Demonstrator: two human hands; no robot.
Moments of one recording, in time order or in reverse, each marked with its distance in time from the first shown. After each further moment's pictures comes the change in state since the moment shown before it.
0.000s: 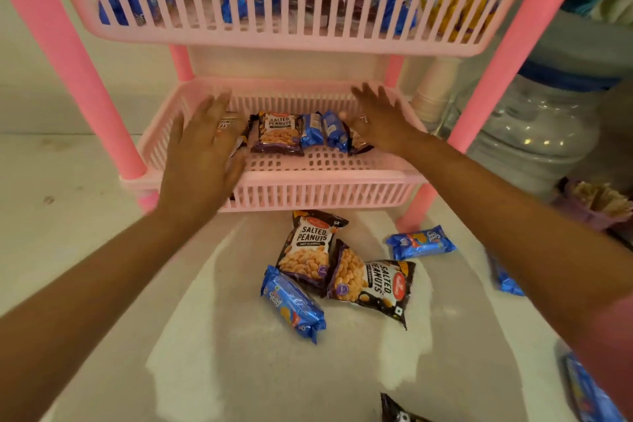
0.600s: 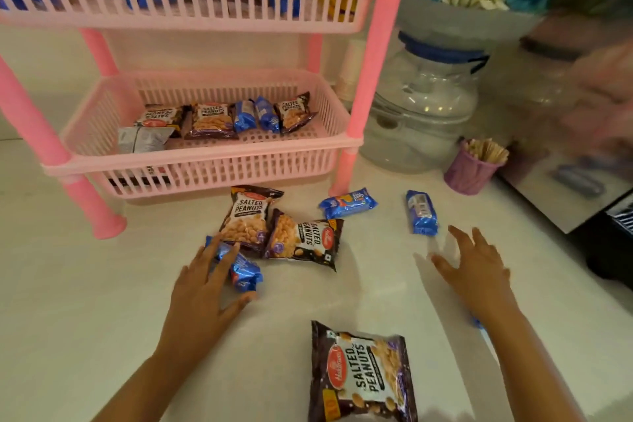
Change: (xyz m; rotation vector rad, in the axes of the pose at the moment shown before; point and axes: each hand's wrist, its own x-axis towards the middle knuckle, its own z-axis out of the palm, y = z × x) left_hand -0.181 0.089 0.042 -0.186 -0.473 -0.134; right_hand -0.332 0.116 0.043 0.010 0.023 0.825
